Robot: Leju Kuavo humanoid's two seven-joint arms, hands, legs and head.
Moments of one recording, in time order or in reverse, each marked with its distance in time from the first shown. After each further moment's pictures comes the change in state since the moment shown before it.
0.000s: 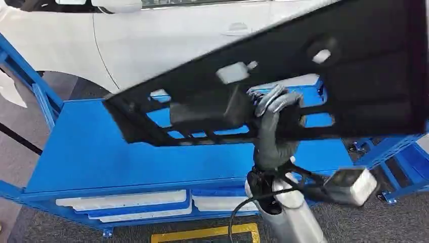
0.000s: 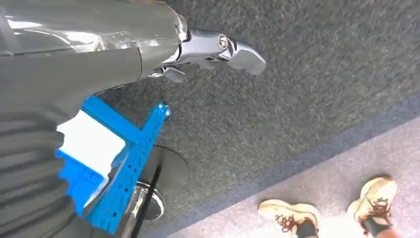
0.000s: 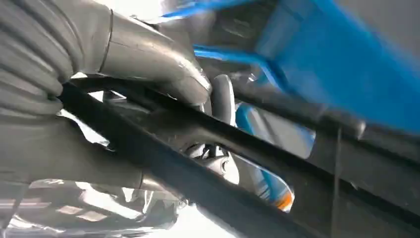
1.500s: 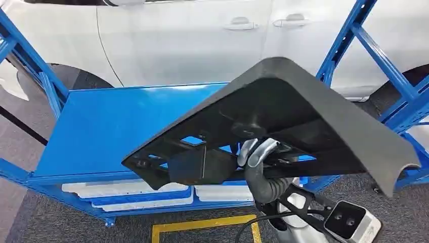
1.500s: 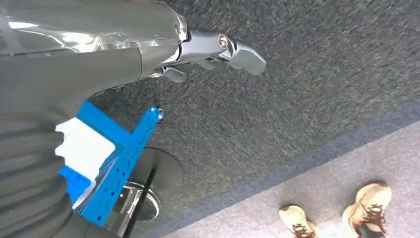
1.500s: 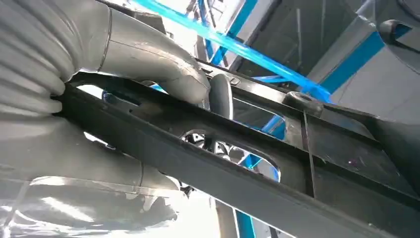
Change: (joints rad) left arm -0.014 0.007 0.000 0.000 0.000 0.004 0.013; right arm 0.078 -0.043 0.018 -0.080 -0.043 0.200 0.000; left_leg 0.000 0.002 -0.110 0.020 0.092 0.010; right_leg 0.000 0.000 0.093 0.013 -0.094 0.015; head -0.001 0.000
